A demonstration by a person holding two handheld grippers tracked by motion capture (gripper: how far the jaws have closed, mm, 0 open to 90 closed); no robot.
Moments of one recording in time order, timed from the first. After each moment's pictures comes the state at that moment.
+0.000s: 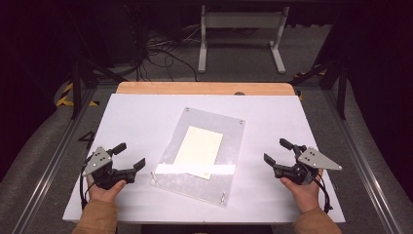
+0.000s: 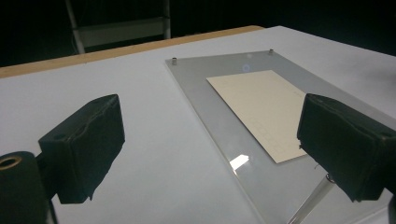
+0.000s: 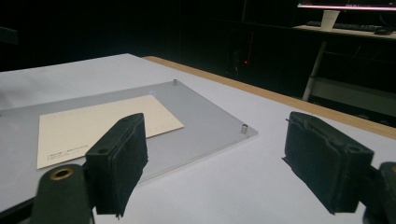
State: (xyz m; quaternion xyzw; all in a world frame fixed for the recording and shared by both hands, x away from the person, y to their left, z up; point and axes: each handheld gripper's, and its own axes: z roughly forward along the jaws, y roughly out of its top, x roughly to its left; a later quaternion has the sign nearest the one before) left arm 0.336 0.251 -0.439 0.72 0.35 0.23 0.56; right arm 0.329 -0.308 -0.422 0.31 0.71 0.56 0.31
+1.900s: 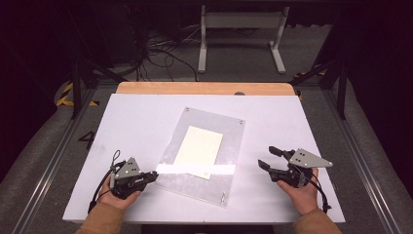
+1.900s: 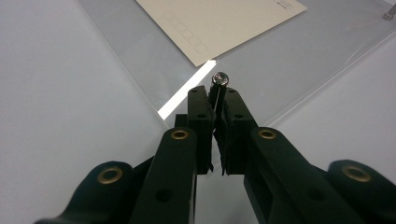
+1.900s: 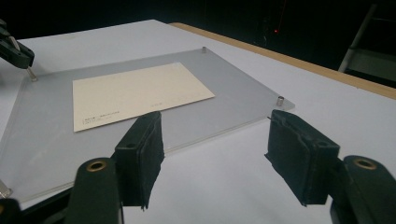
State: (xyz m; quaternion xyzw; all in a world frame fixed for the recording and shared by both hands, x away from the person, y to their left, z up) left arm 0.325 0.207 -0.449 0.86 0.28 0.12 0.40; right arm 0.329 -0.296 -0.426 0.30 0.76 0.52 0.25
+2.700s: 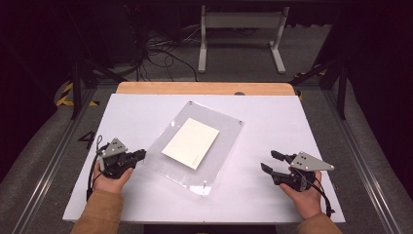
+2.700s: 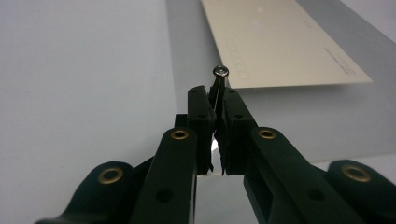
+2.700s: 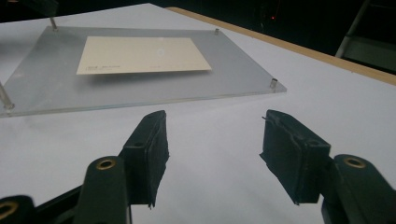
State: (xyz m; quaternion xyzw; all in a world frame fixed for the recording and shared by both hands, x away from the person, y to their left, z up) left arm 0.370 0.234 -0.432 0.78 0.42 0.18 0.43; right arm 0.318 -0.301 -0.428 0.31 0.77 0.50 0.25
